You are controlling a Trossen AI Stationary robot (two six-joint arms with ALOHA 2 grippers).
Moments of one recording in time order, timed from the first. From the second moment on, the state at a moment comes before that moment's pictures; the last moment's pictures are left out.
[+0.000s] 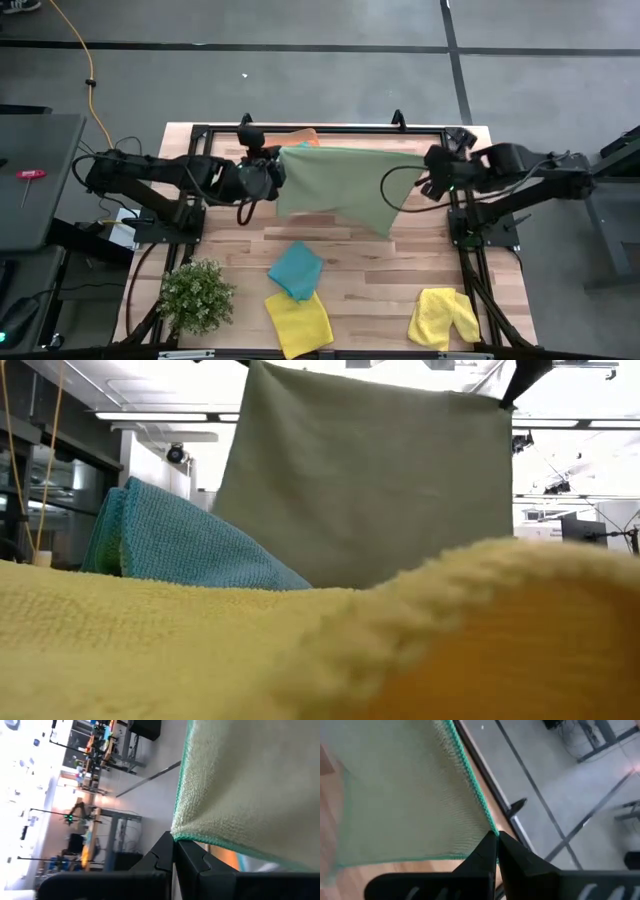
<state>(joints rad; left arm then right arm) -0.03 1.34 1.42 -0.86 -1.04 0.49 0.09 1.05 1.34 -1.48 0.74 0.35</state>
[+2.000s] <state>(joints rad) -0.43 1.69 0.70 0.21 -0.40 -0.23 0.73 1.10 0.87 -1.15 0.14 1.26</state>
